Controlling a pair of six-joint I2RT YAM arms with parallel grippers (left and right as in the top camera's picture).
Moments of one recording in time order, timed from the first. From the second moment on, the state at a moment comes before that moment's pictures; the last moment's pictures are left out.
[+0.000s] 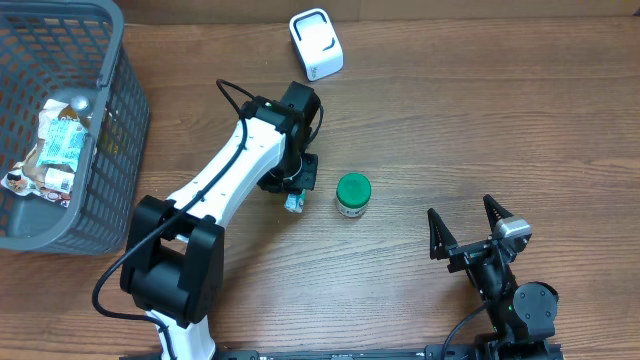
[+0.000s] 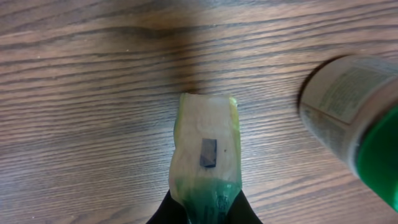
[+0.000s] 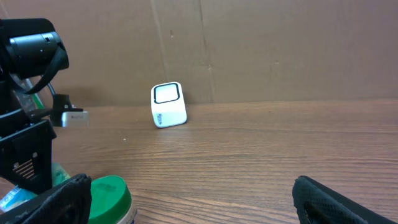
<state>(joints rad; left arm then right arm) -0.45 1.94 1.51 -1.12 0.07 -0.31 0.10 0.01 0.02 -0.02 -0.18 0.15</state>
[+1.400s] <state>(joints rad) -0.48 1.96 1.43 -1.07 0.03 -0.39 0.10 0.01 0.02 -0.02 -0.18 0.15</state>
